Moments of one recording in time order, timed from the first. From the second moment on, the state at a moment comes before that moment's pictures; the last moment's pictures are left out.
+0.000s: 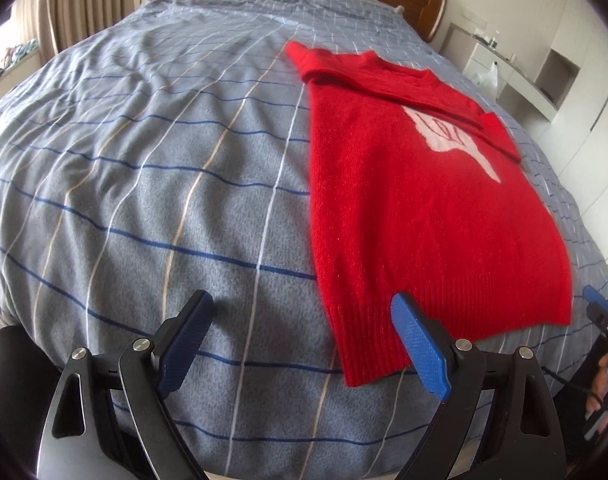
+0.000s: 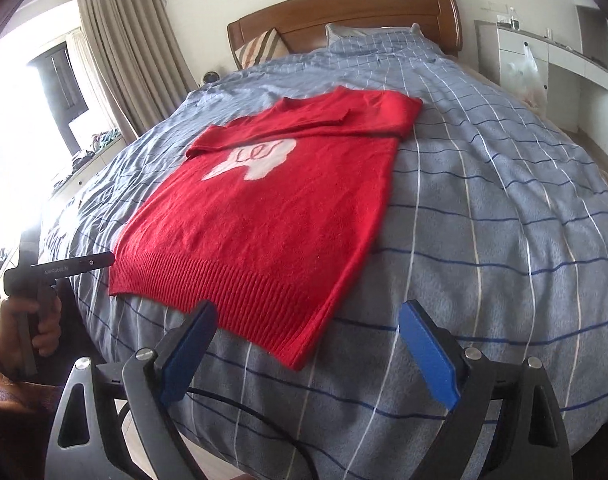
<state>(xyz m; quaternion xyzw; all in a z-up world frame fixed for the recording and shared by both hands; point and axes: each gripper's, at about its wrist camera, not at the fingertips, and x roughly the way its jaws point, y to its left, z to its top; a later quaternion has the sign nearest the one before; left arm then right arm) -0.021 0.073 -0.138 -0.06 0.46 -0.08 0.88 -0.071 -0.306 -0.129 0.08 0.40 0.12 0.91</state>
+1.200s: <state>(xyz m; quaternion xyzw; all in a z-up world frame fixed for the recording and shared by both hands) -0.027 0.064 -0.145 -0.02 0.46 -0.06 0.89 -0.069 -0.295 -0.147 0.11 0.40 0.13 0.90</state>
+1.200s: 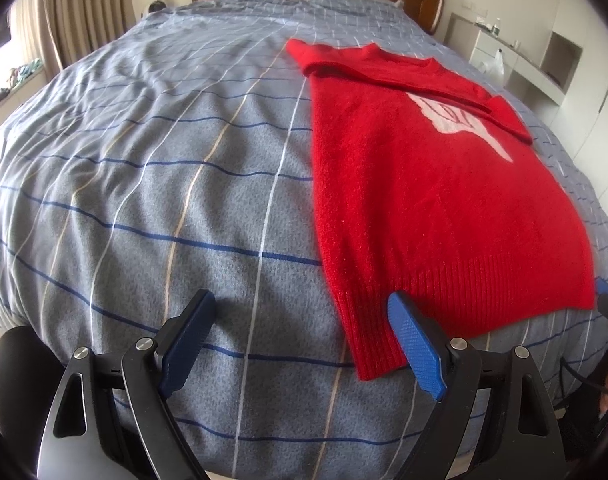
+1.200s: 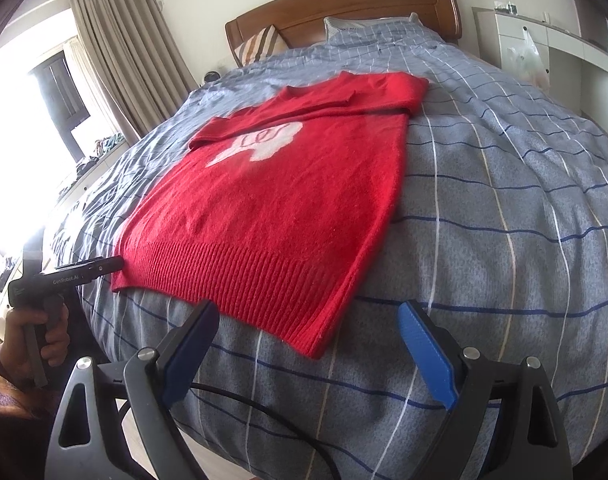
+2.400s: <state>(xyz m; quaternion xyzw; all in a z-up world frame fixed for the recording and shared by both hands) -0.037 0.061 -0.129 -0.11 0.48 -0.15 0.85 -0.052 -0.322 -0.145 0.24 0.49 0.11 0.83</state>
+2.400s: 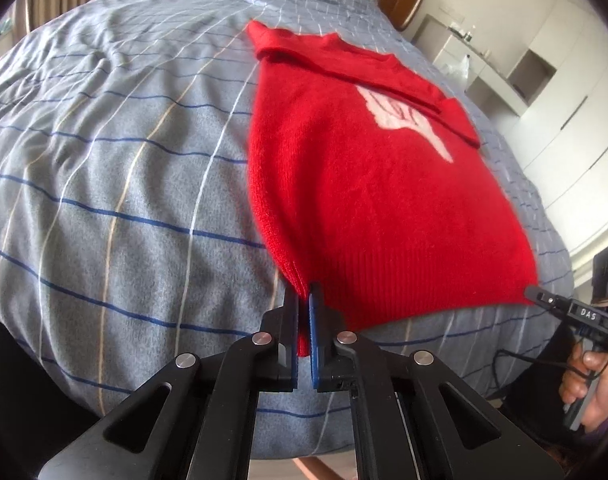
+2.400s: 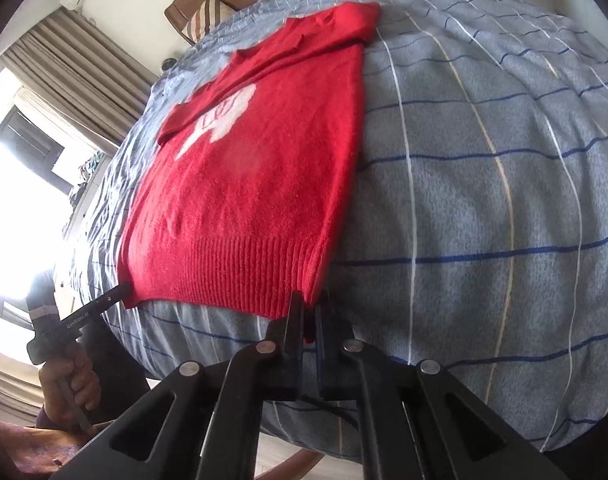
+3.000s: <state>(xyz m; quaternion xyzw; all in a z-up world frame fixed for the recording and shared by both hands) 0.239 0.035 -0.053 -0.16 0.41 -0.13 0.89 0.203 -0.349 -0.060 0.17 0.33 0.11 0.92</state>
